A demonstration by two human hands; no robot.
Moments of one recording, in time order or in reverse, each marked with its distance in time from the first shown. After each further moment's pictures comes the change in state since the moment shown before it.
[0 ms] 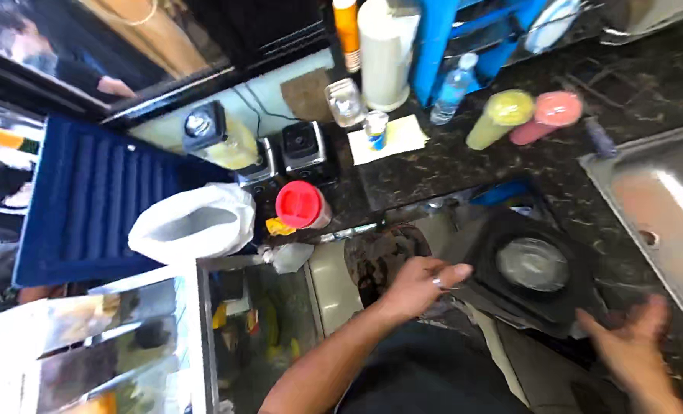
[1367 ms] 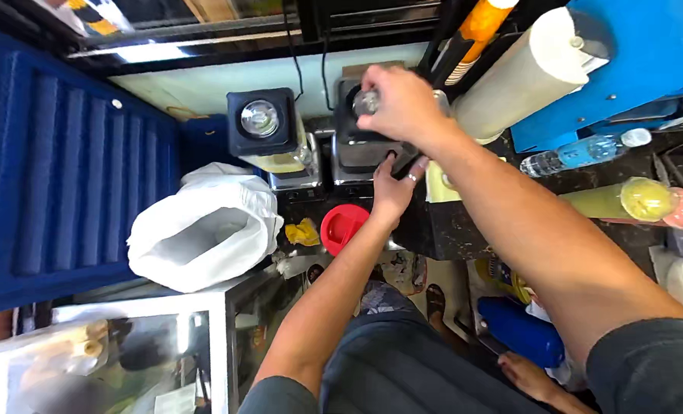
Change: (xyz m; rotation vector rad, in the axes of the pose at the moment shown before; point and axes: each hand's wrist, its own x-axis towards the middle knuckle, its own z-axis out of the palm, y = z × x) left_hand 0.157 0.020 -0.336 -0.203 0.610 -0.006; right_hand 0.149 -0.551 0.552 -0.730 -0.478 -0.953
